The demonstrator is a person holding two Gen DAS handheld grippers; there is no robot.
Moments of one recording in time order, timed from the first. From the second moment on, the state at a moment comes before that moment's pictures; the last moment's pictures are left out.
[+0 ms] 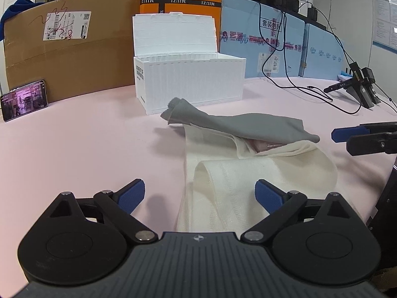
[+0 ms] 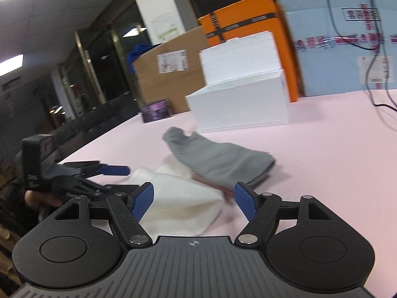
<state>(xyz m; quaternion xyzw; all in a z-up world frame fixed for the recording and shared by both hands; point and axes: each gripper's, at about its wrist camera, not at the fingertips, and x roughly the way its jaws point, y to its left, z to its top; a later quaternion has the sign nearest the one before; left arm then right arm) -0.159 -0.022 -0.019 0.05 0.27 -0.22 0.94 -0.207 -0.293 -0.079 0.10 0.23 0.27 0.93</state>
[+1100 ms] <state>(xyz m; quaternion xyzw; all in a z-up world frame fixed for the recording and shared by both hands) -0.034 -0.044 -0.004 -0.04 0.30 -0.28 0.91 -0.132 -0.296 -0.088 0.13 0.30 0.20 0.92</state>
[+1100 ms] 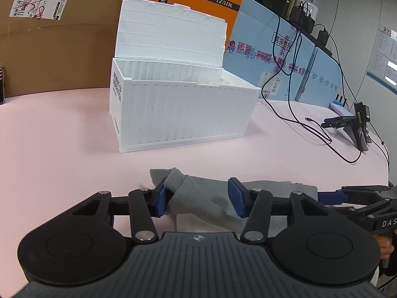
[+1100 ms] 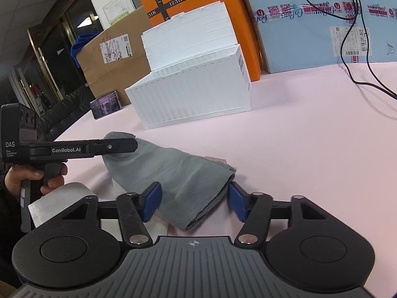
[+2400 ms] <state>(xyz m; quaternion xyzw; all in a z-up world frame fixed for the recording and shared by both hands) -0.015 -0.019 0.012 -0.04 0.27 -0.28 0.92 -0.103 -0.308 -0.053 0.11 0.26 0.19 0.94</state>
